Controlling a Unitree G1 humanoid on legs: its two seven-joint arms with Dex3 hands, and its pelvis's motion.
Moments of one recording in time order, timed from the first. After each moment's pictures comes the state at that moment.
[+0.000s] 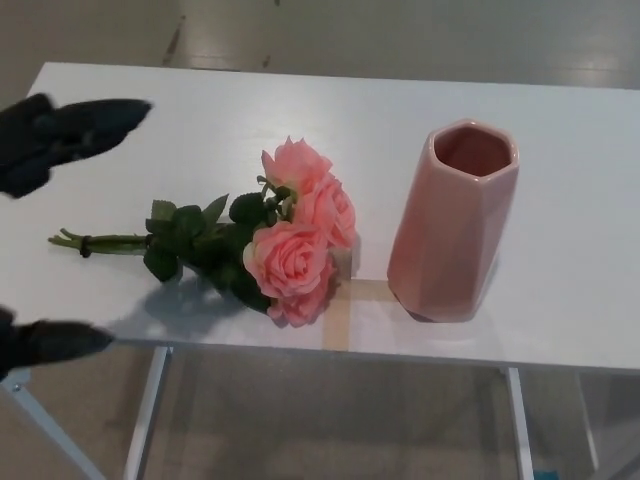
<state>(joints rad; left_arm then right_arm) -0.06 0.73 0.33 -0.42 -0.32 -0.06 -0.61 -0.15 -0.30 -0.05 1.28 -0.15 -0.08 -0.15</state>
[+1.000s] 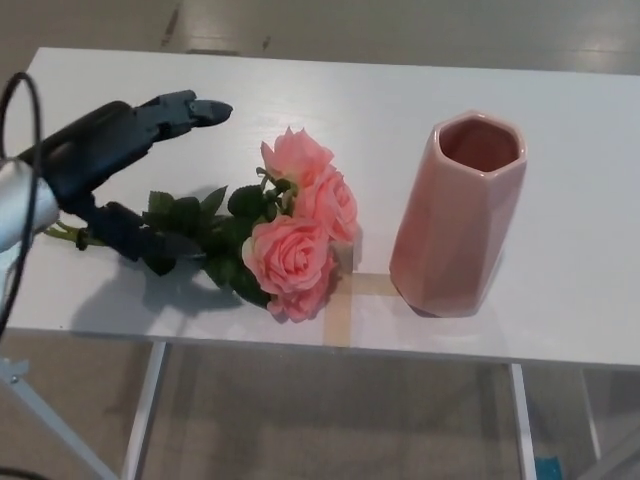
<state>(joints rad) -0.61 0.71 -0.24 0.13 0.21 0.14 -0.47 -0.17 -0.30 -0.05 1.27 -0.15 -0.08 -0.12</state>
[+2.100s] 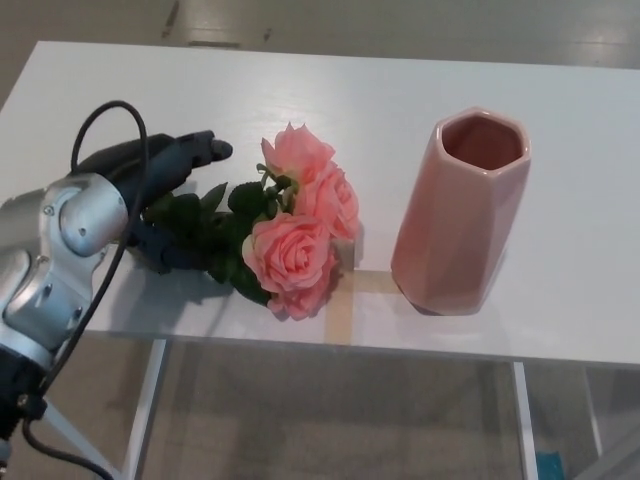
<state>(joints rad) -0.67 0.60 -0.37 0.31 0.48 0.23 -0.41 -0.19 -0.31 -0.06 1.26 -0.14 -0.08 -0.03</state>
